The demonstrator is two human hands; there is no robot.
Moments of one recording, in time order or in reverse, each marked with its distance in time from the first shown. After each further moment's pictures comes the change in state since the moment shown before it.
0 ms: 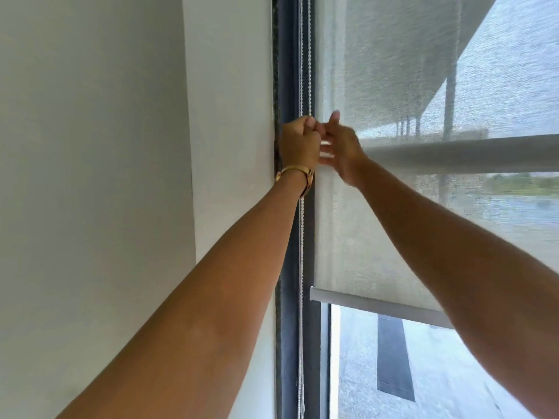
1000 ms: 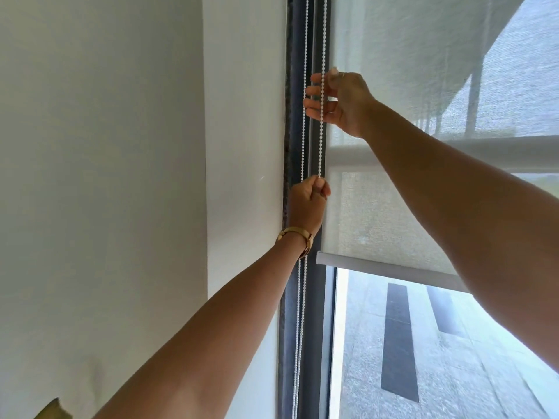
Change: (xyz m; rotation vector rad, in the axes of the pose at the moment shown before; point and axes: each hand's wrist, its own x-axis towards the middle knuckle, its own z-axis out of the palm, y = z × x) left_hand -0.093 -0.051 -0.017 0.005 -0.107 0.037; right_hand 0.010 -0.071 0.007 0.290 -0.123 0.068
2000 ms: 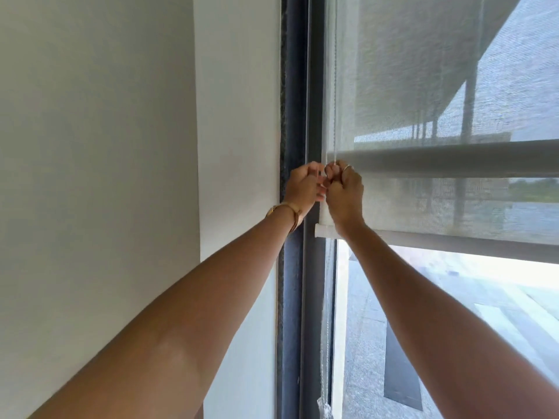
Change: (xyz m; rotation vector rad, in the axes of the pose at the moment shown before) left_hand 0.043 0.011 -0.003 -0.153 -0.230 -0.330; right_hand -0.044 0.138 -0.031 -0.473 0.400 -0.412
